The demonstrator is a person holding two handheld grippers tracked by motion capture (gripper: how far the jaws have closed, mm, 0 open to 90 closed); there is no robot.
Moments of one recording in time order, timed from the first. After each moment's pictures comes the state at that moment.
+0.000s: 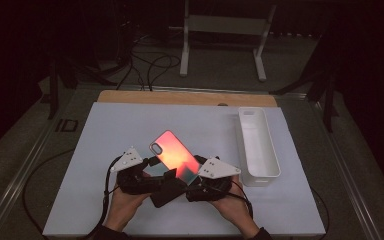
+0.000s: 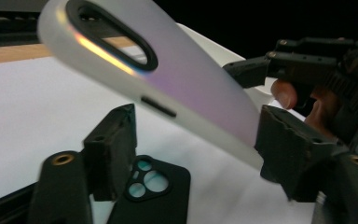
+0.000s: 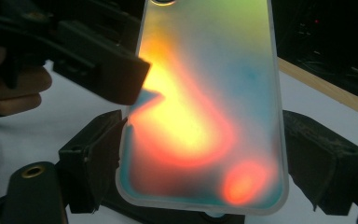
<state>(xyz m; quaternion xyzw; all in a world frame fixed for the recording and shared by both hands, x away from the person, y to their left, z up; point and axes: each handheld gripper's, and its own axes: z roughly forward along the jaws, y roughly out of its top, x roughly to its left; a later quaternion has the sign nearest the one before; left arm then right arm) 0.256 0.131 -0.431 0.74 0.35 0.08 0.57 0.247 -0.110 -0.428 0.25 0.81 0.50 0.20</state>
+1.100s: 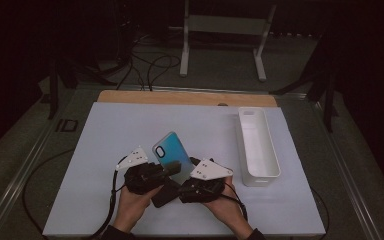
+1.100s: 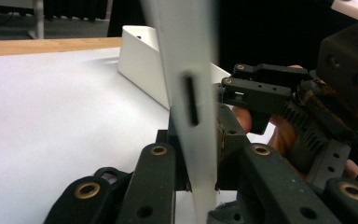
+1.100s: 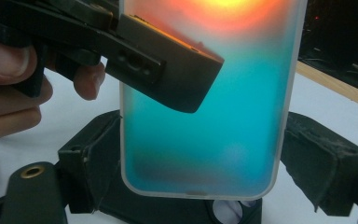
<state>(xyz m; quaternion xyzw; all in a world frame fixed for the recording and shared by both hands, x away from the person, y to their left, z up) 0.258 0.117 -0.431 0.73 0.34 0.04 0.59 0.248 -0.096 -0.437 0.26 0.81 0.49 0.19</state>
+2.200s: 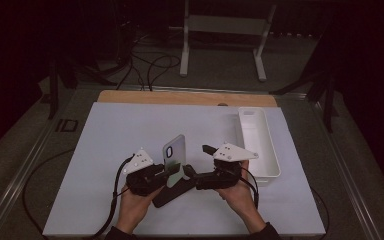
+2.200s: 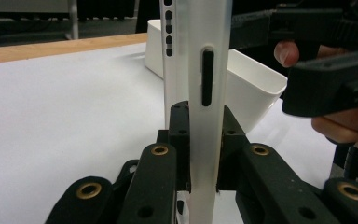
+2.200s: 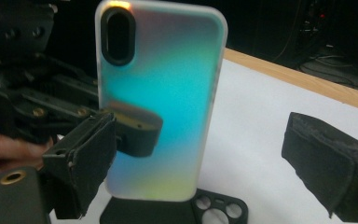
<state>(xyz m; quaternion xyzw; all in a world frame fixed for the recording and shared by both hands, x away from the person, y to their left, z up) 0.254 0.110 -0.433 0.74 0.35 0.09 0.56 0.268 -0.133 -0.405 0.30 0.77 0.55 0.15</state>
